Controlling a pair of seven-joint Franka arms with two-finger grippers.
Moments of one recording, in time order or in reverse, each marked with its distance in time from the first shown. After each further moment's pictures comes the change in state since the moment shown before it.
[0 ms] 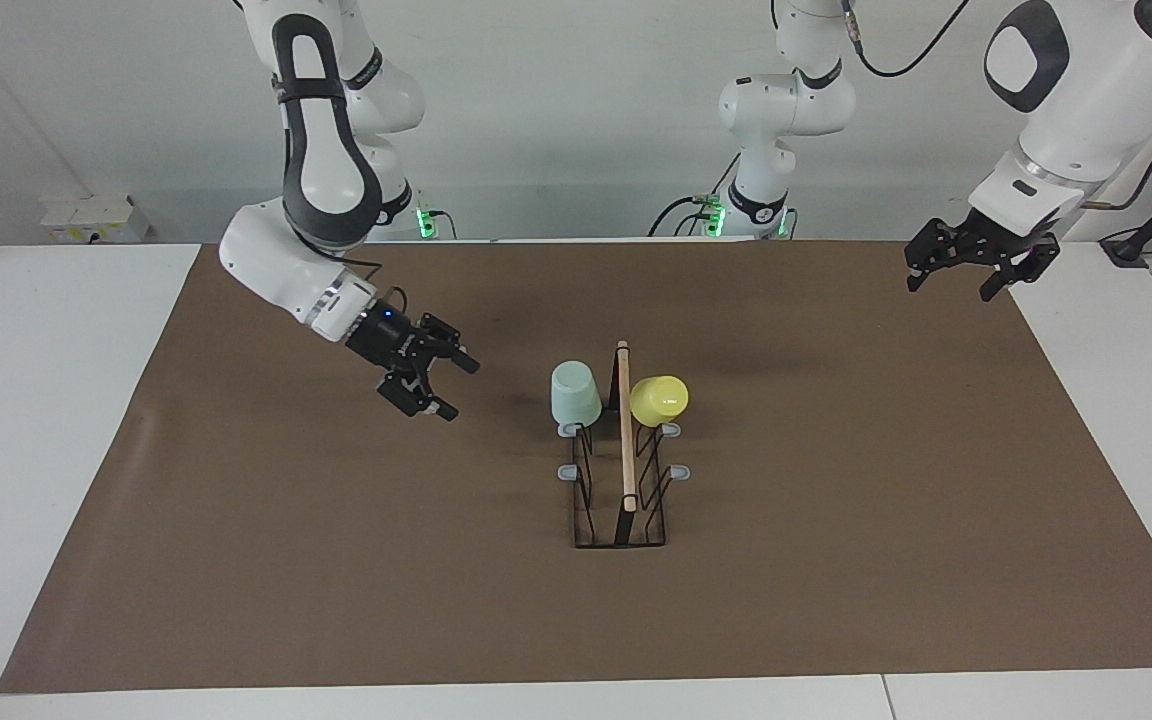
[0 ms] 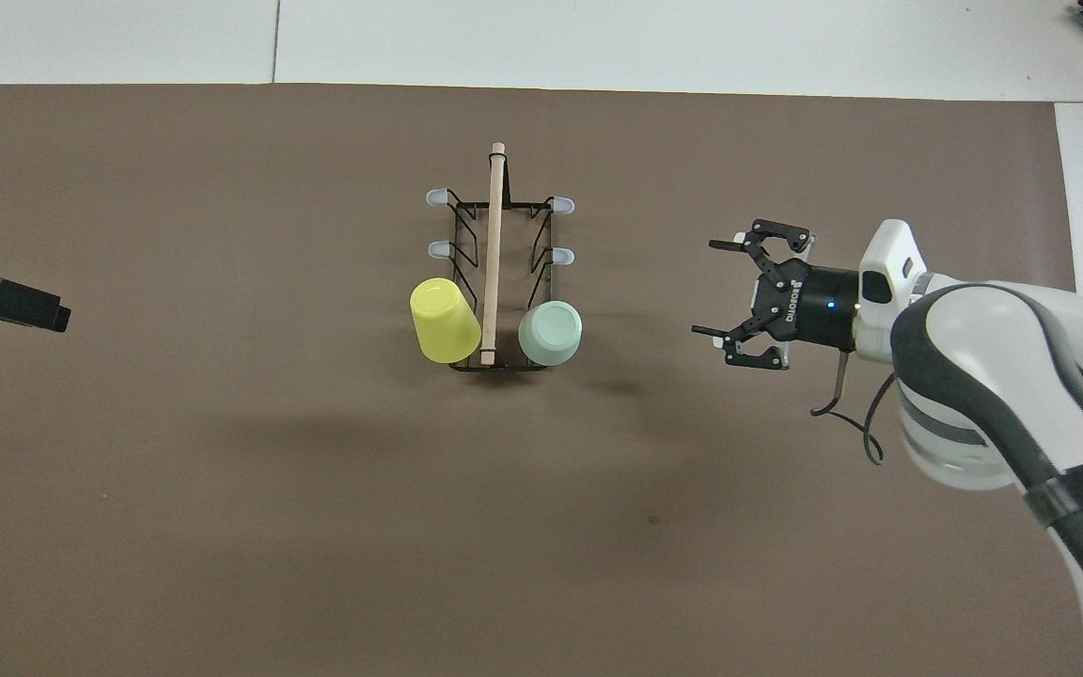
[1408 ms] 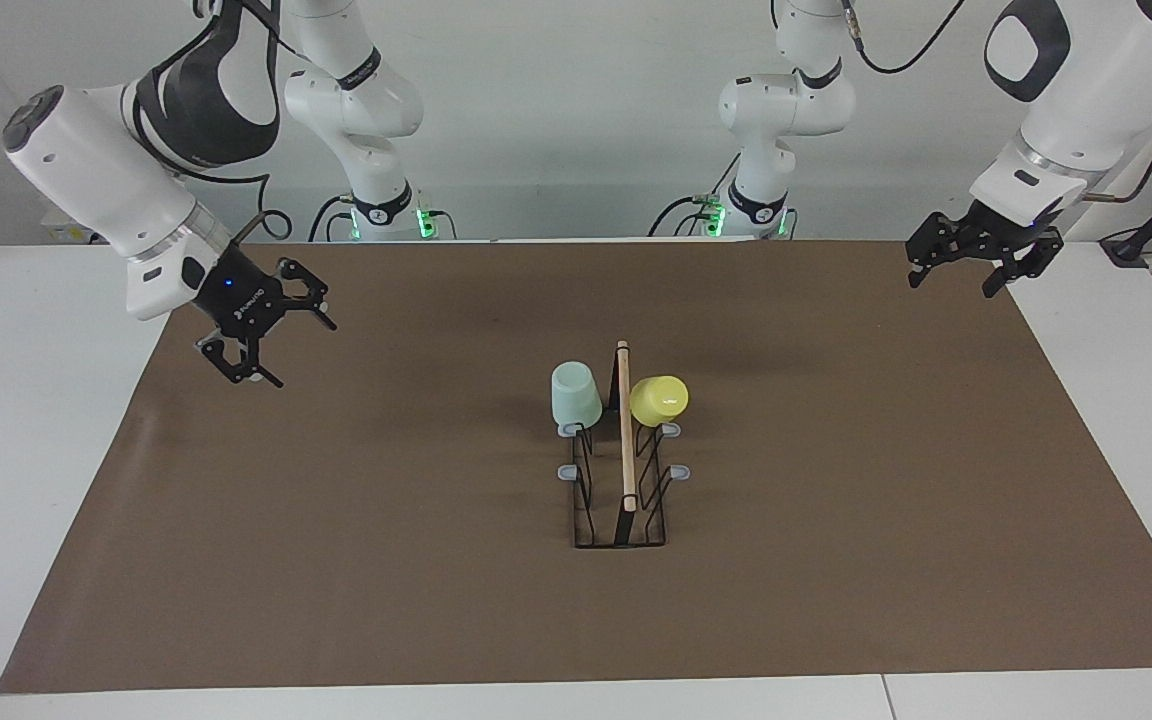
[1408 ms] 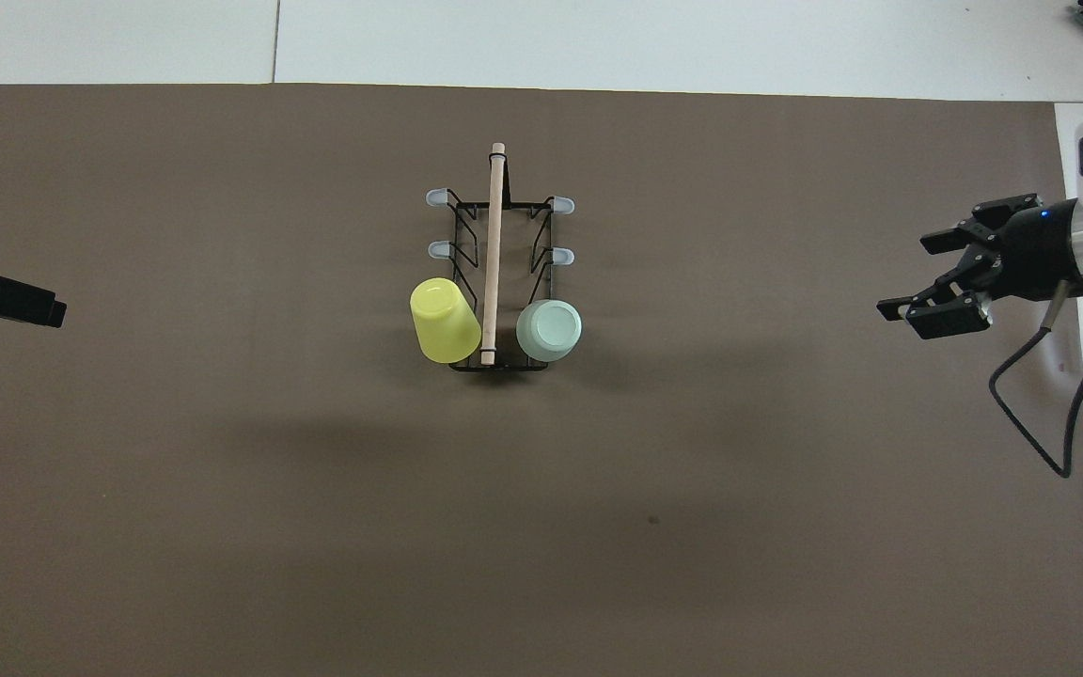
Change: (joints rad) left arm -0.005 -0.010 -0.004 0.015 0.000 -0.001 0.000; right arm -0.179 -0.026 -0.002 0.335 -0.804 -0.422 1.191
